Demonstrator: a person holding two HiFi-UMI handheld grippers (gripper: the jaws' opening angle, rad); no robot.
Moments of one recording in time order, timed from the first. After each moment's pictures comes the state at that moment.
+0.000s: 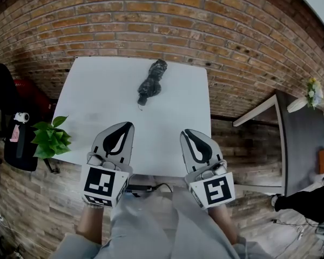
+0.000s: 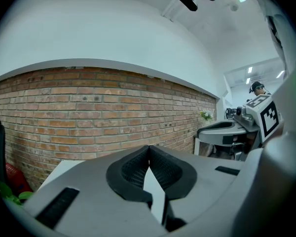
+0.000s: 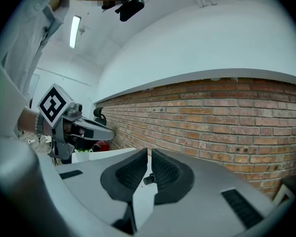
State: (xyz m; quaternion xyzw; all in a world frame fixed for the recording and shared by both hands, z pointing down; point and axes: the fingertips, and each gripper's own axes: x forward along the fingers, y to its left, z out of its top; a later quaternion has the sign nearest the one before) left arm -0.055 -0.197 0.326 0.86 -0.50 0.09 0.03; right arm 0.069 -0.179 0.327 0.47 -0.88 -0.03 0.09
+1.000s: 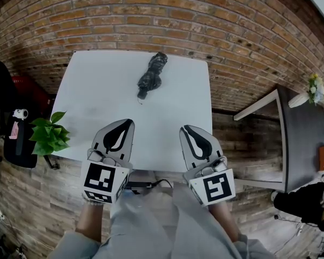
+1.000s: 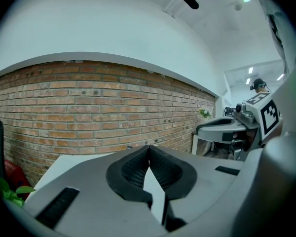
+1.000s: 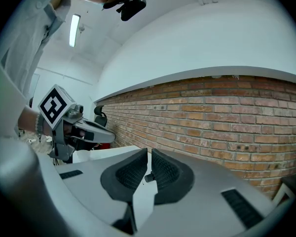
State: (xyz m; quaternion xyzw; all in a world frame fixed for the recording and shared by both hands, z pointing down) left arm -0.054 -0.199 0.344 0.86 -0.49 0.11 0.05; right arm 0.065 -0.183 0.332 0.47 -0.88 -0.03 0.08
